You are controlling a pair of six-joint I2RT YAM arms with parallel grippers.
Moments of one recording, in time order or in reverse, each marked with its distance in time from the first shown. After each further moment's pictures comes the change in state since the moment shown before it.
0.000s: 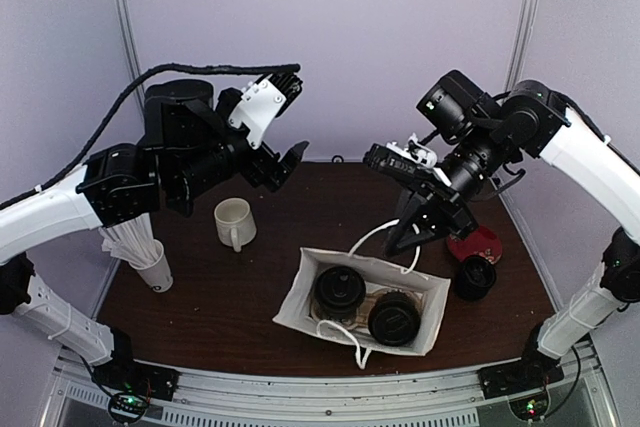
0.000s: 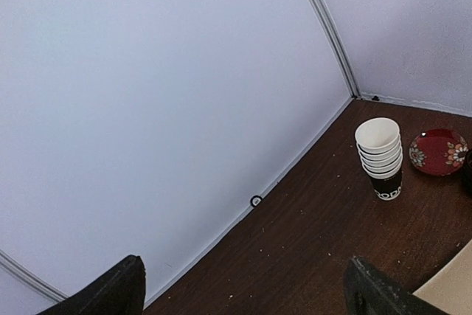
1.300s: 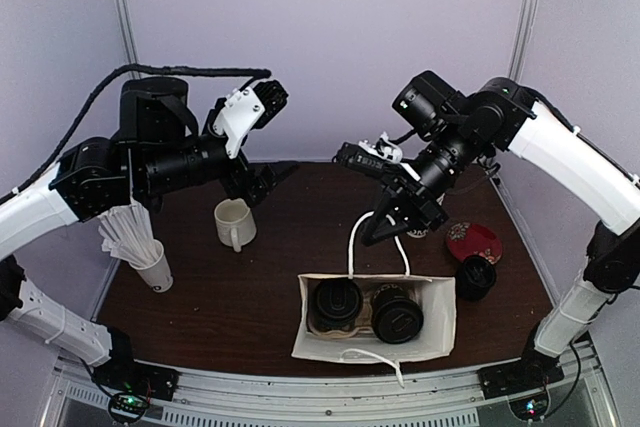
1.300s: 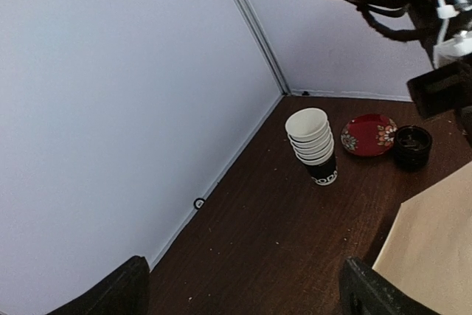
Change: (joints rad) left arm 0.051 -0.082 -0.003 -0.163 0.295 -0.036; right arm -0.004 0.112 0.069 0.013 0.045 0.016
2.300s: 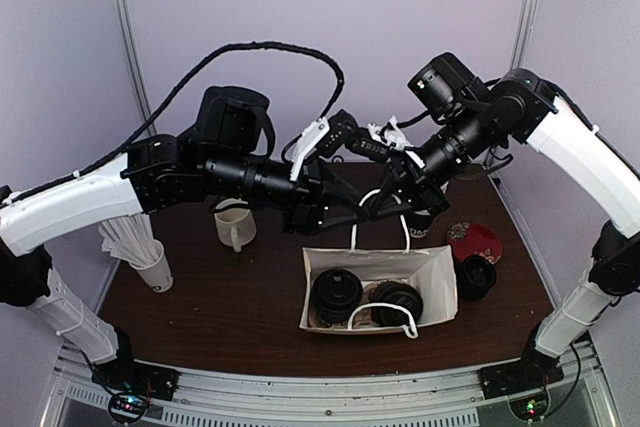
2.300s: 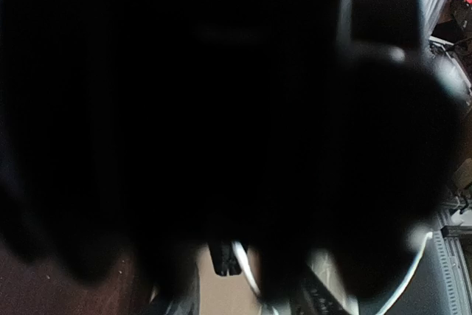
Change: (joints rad) left arm 0.001 0.237 0.103 -0.014 0.740 -0.404; right arm -0.018 -0.032 0.045 0.043 0.232 0.051
